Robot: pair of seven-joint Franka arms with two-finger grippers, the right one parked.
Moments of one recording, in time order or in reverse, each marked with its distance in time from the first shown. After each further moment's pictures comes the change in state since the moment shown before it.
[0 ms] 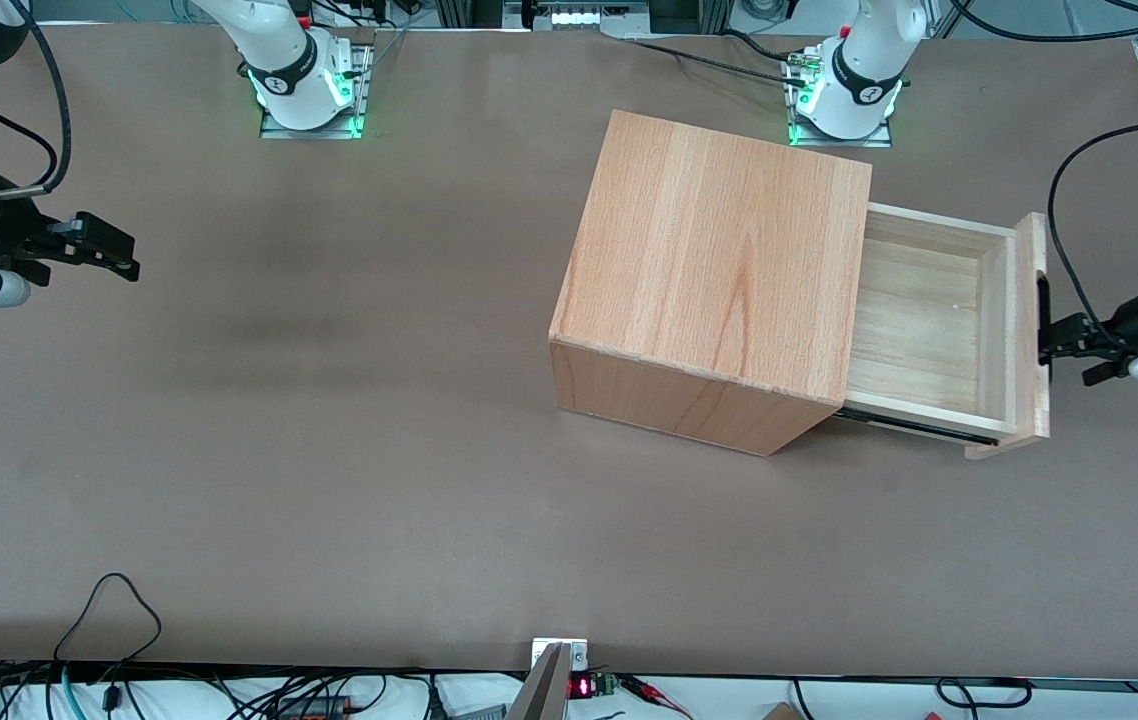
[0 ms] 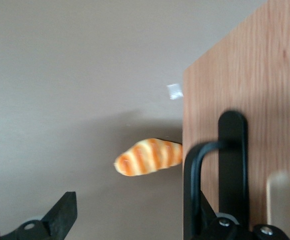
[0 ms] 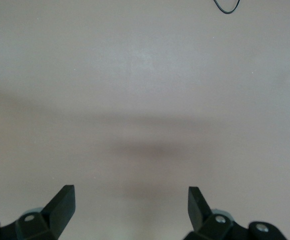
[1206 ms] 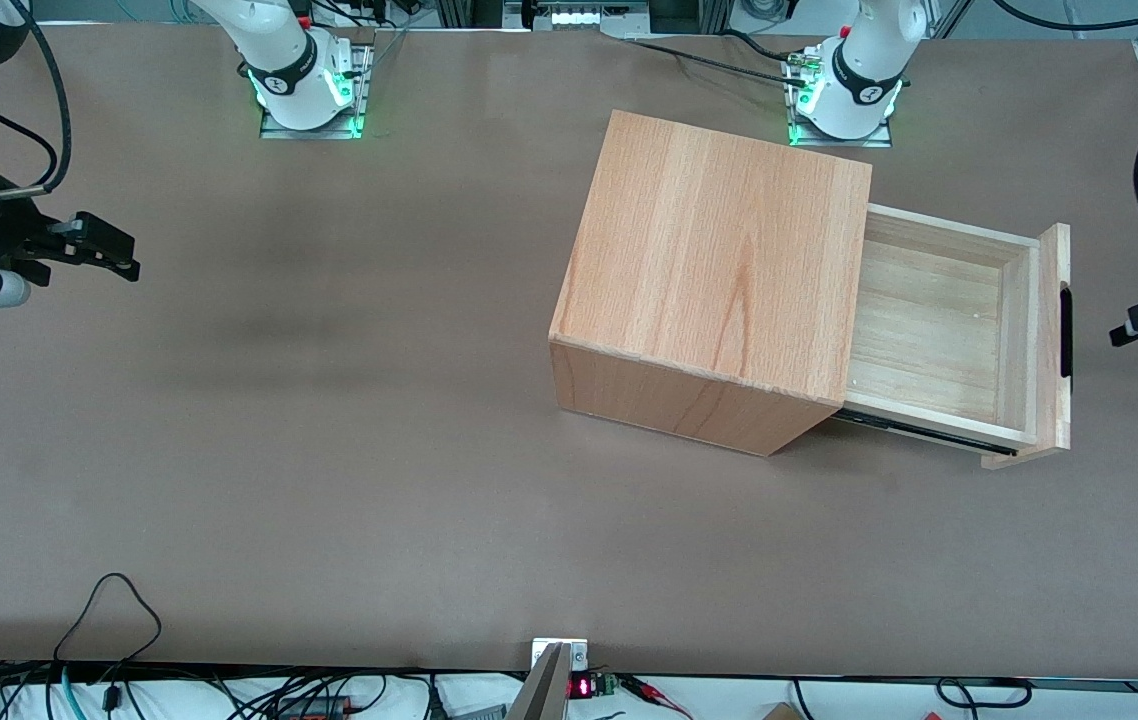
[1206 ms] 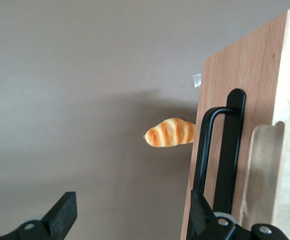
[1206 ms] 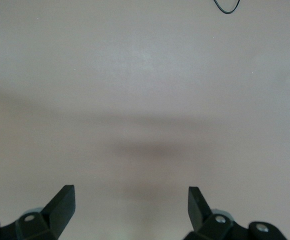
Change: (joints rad) arm 0.041 -0.008 0.050 0.209 0.108 -0.301 -0.114
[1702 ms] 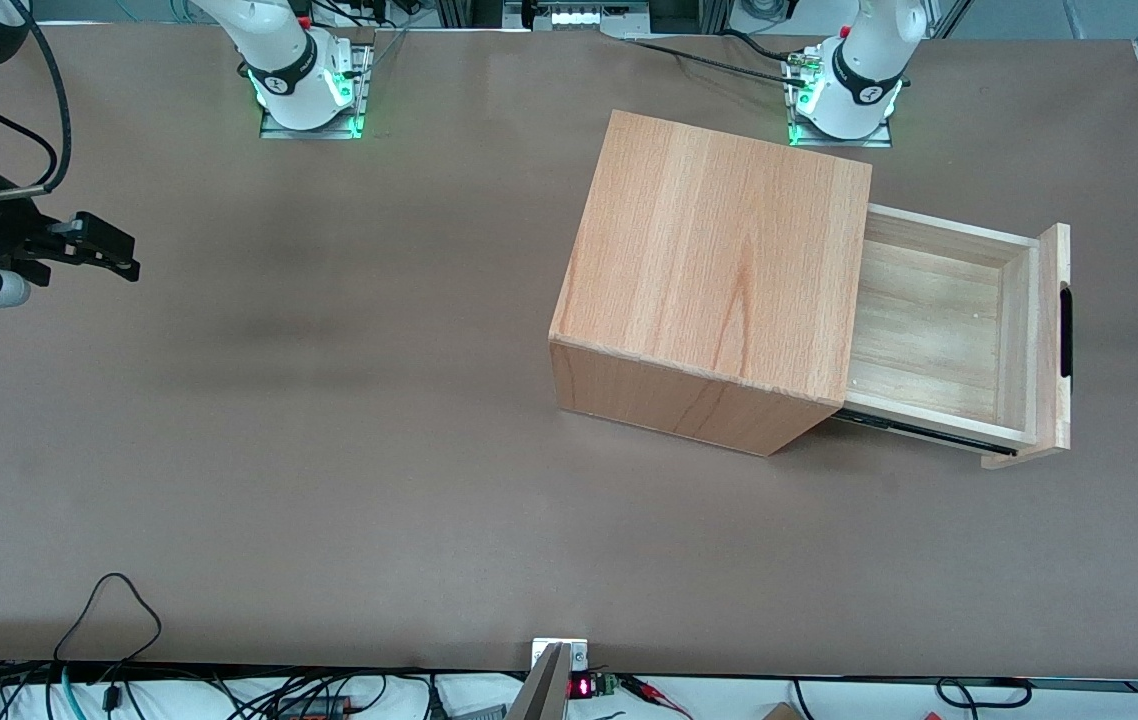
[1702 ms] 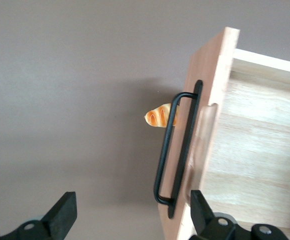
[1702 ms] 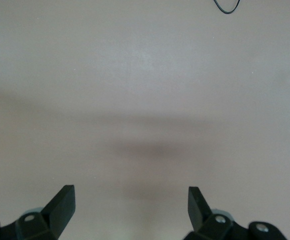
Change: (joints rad) arm -0.079 -0.117 -0.004 0.089 0.144 -0.188 -0.205
